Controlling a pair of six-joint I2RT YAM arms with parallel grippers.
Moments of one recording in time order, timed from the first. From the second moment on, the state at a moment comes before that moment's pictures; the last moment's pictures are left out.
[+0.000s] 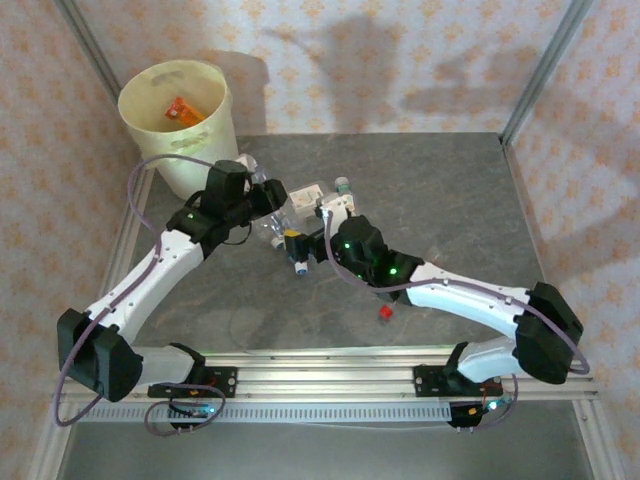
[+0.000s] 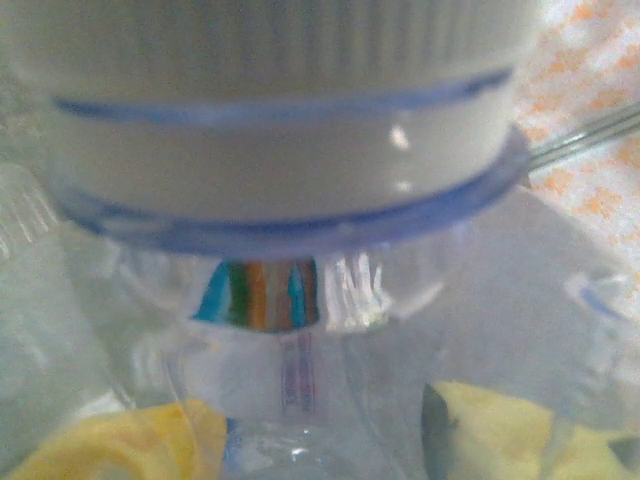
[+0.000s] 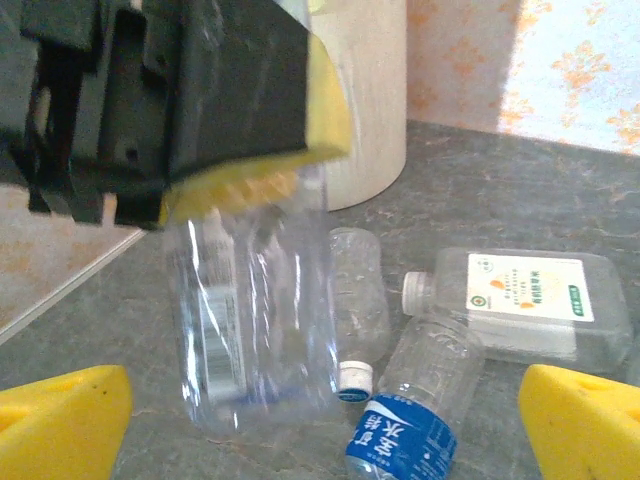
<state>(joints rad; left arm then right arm) -0.37 1.29 1.15 -0.44 0.05 -0.74 0.95 1.33 0.89 0.18 0.19 0.26</state>
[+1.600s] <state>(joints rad) 0.05 1.85 2.09 -0.47 -0.52 -0.30 0.95 1.15 0.78 0.15 0.30 0.26</state>
